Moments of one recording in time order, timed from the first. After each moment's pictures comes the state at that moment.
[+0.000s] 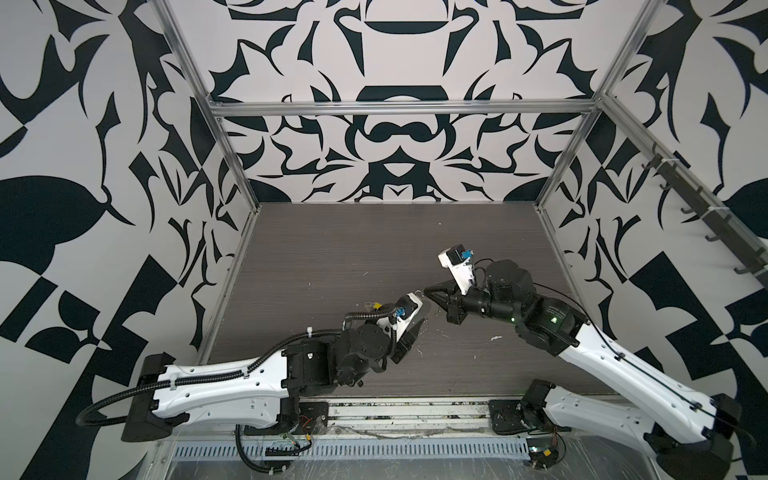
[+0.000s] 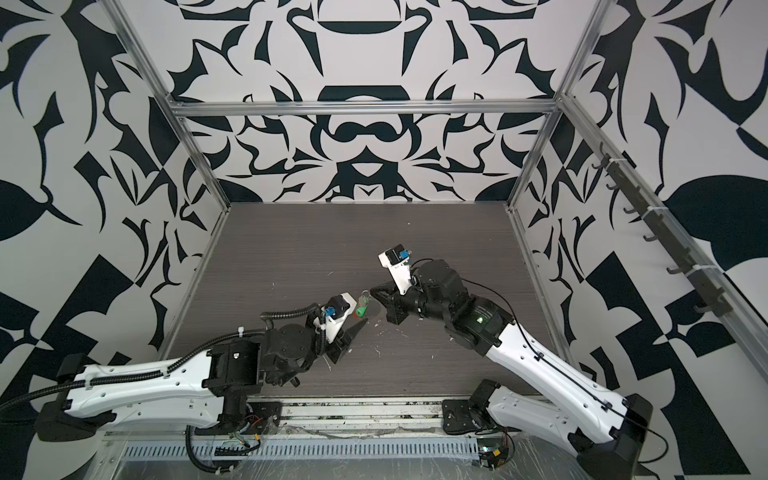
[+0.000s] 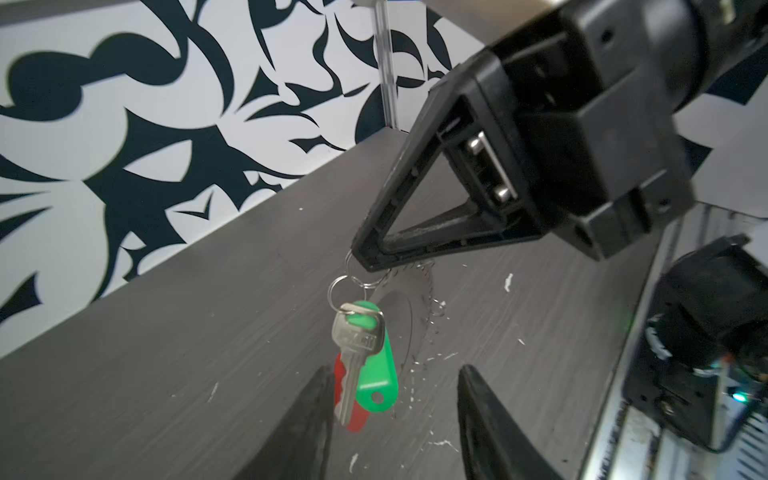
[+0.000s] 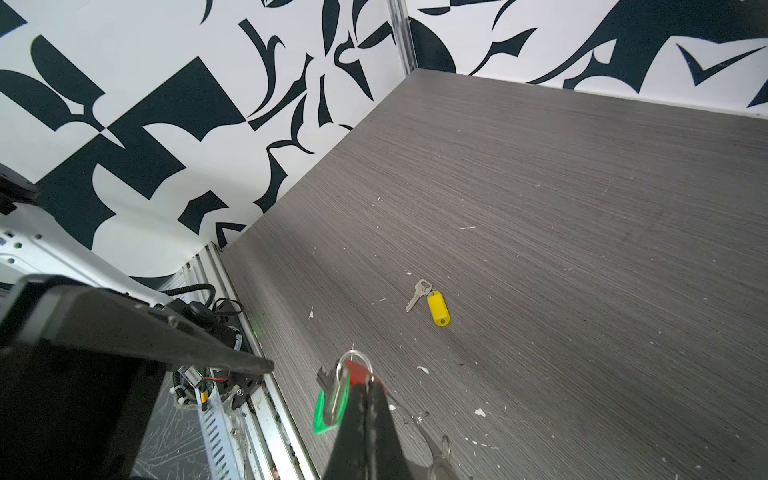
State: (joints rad) left arm -1.44 0.97 0.79 -0.14 -0.62 -0.04; right arm 0.79 0.96 0.96 -0.43 -0.27 0.32
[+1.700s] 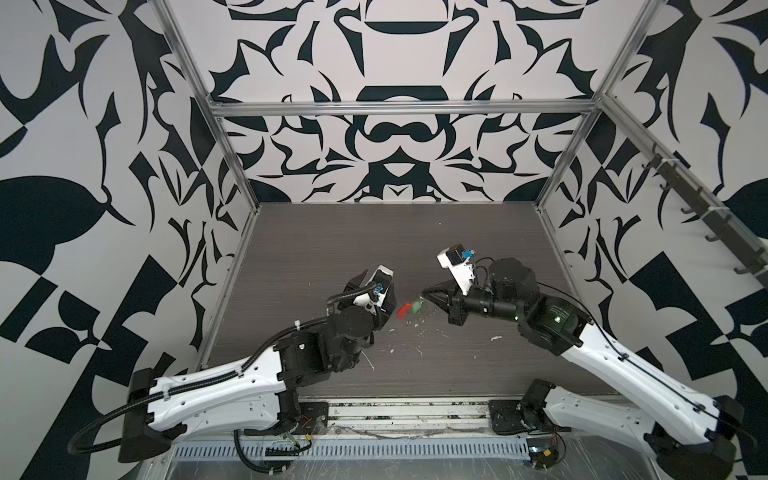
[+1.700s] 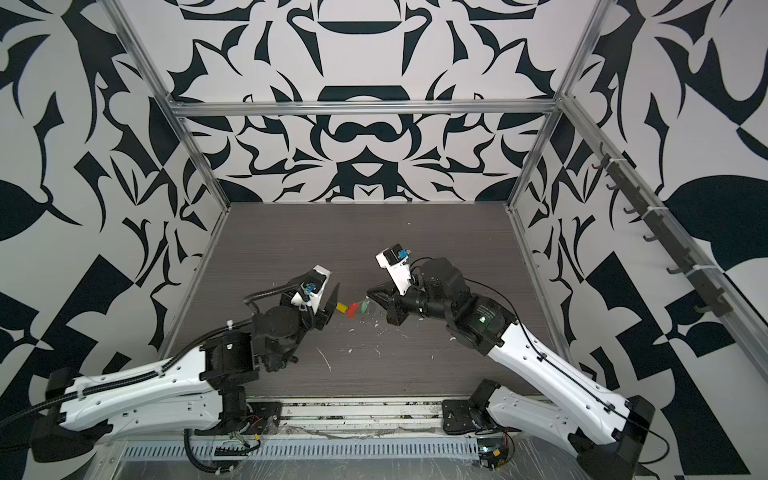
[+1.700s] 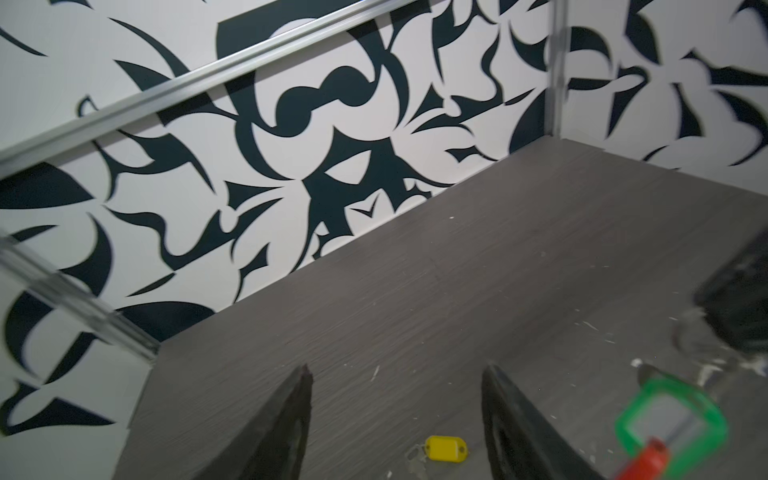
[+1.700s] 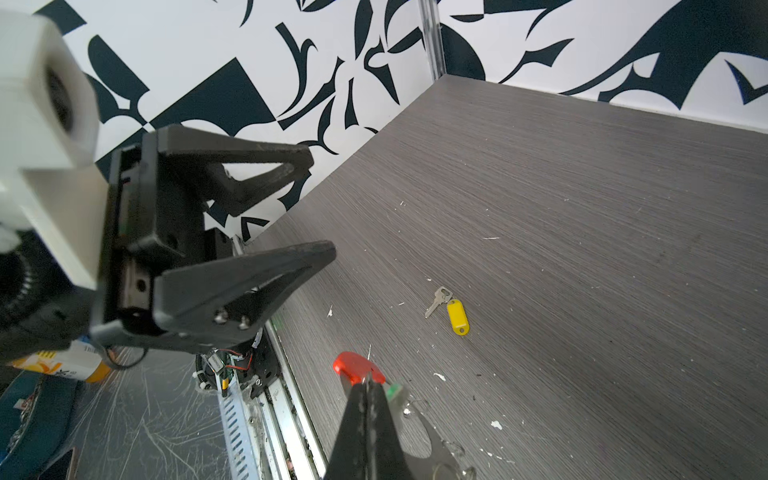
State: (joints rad) left arm -1.25 0.86 0.79 -0.15 -0.76 0.05; right arm 0.79 0.95 0.98 -0.43 -0.37 0.26
